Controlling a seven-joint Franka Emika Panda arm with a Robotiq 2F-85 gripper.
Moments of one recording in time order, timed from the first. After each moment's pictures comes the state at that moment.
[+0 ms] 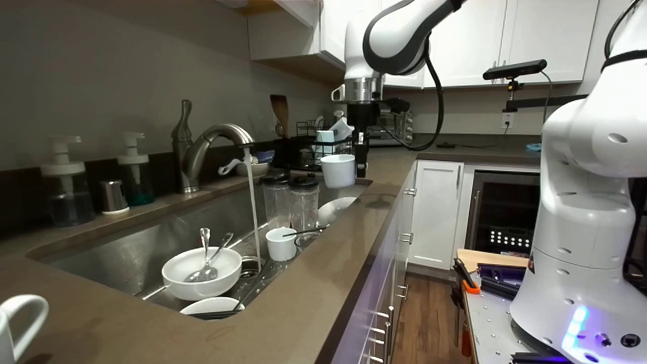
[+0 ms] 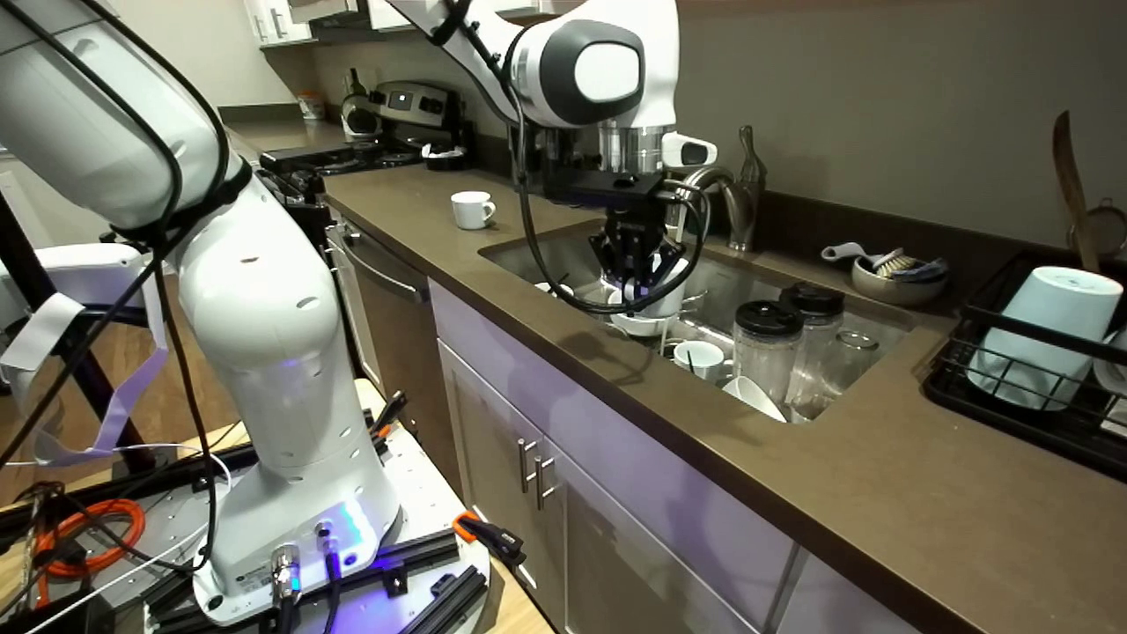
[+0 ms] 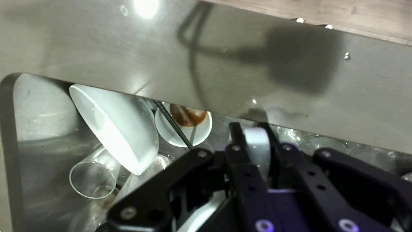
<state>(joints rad) -0.06 -0.40 -0.20 -2.59 -0.19 2.23 -0.31</state>
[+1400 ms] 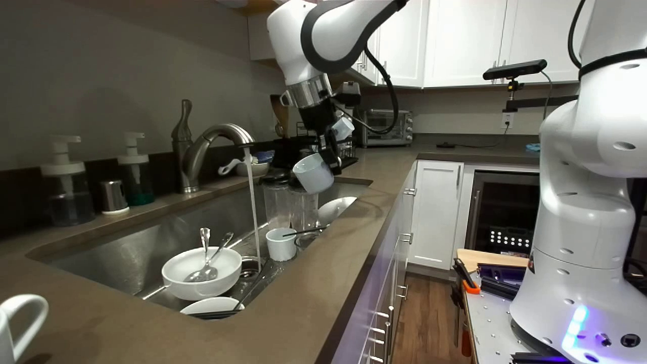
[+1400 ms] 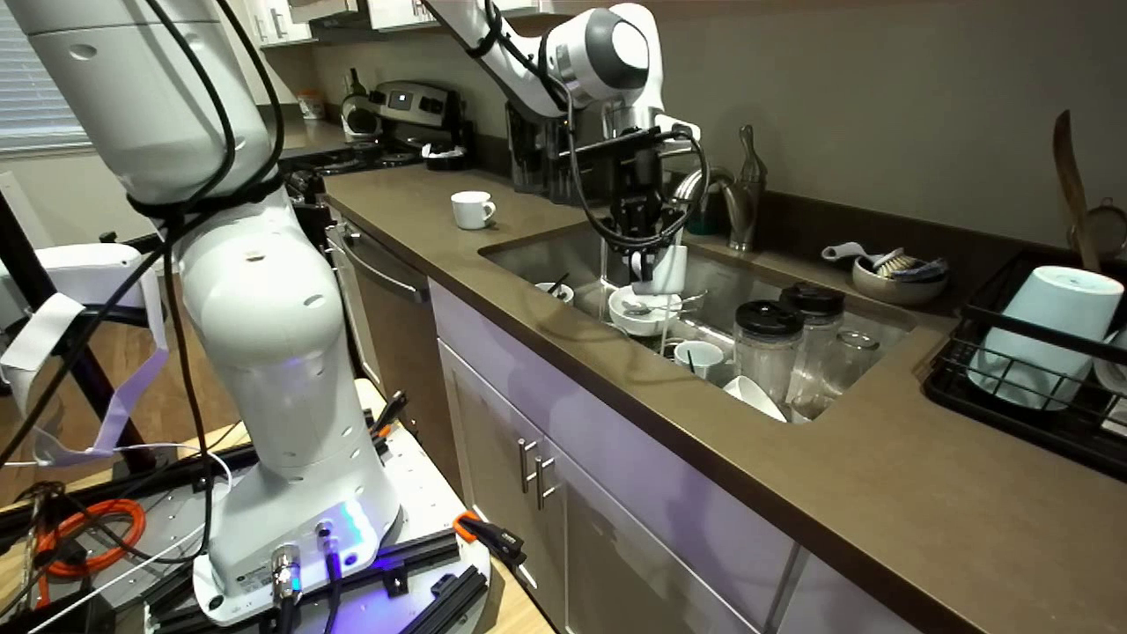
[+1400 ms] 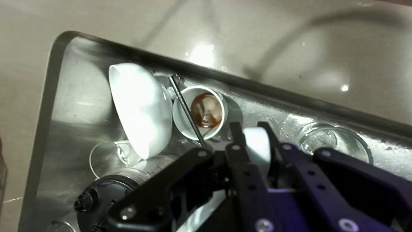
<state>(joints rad) -0.02 -0.11 0.03 -2.27 -0.40 1.93 -0.04</state>
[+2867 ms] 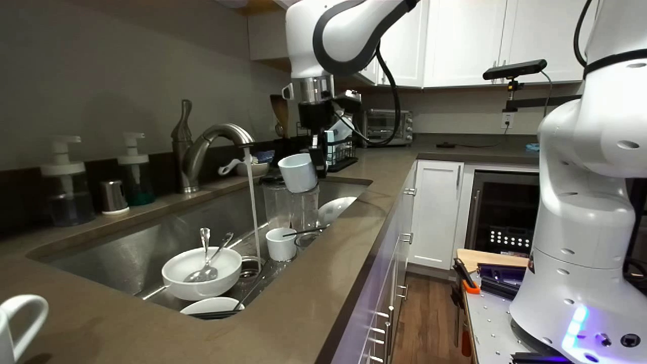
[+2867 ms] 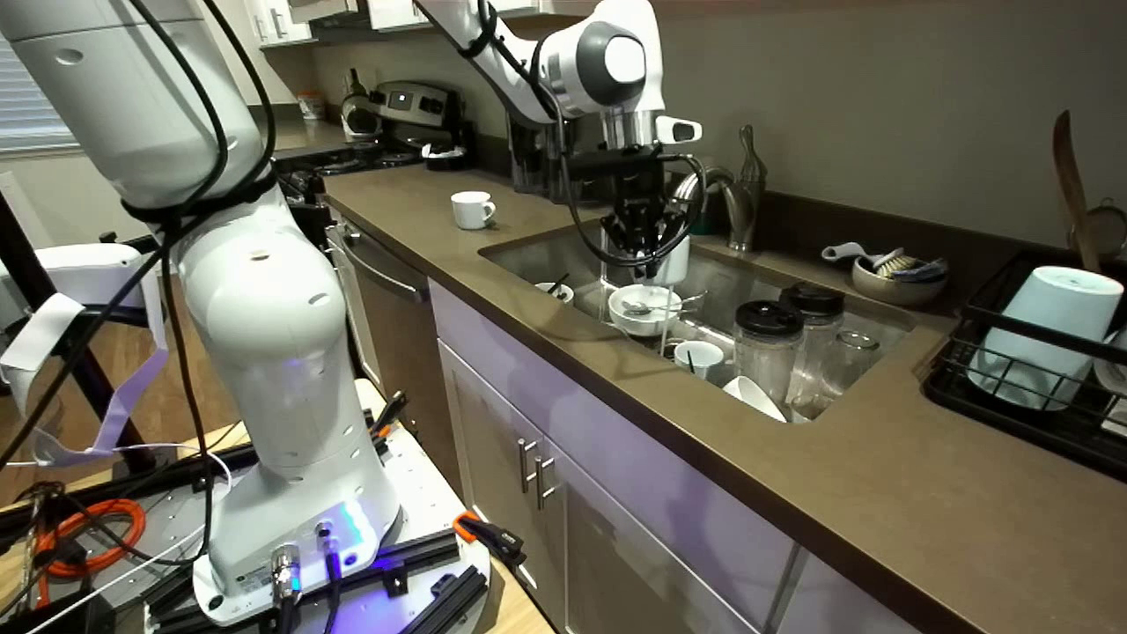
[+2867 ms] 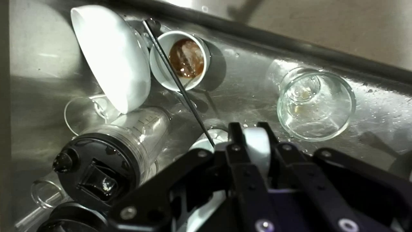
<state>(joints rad) 0.00 -0.16 -0.04 -2.36 -0.29 2.19 -0.10</state>
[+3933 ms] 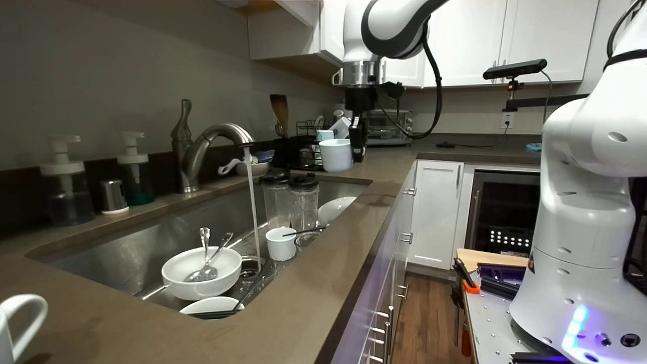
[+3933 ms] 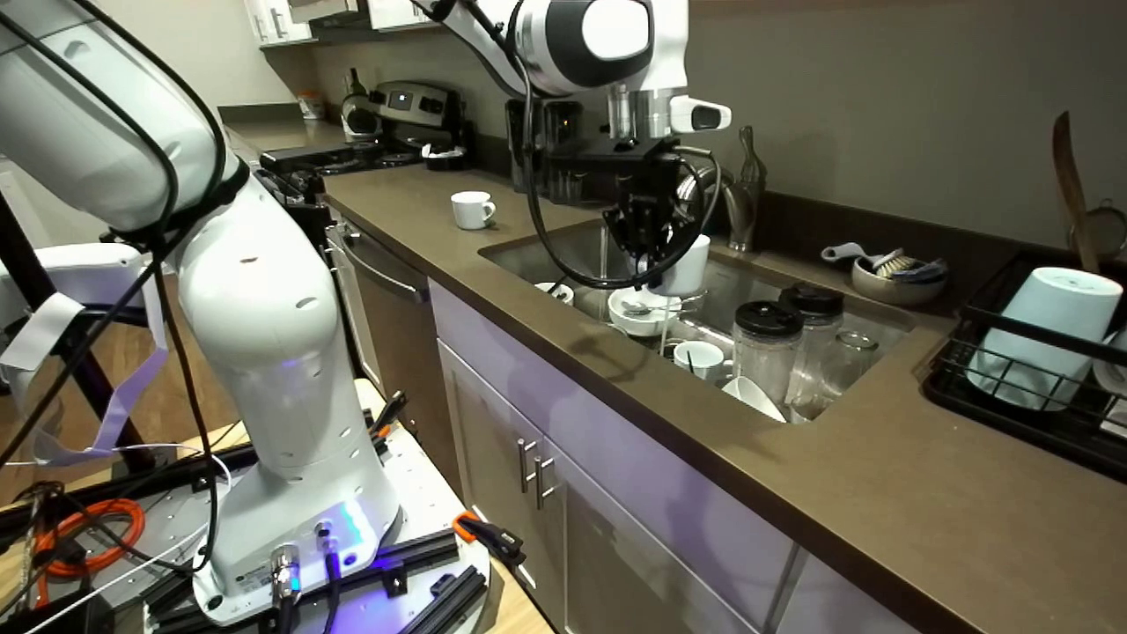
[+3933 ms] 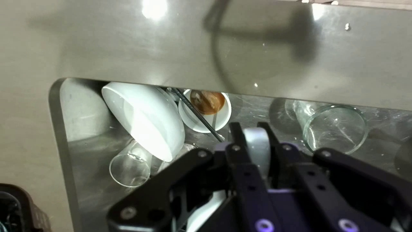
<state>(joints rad) -0.07 -0.42 -0.20 -2.52 -0.22 2.16 -0.19</state>
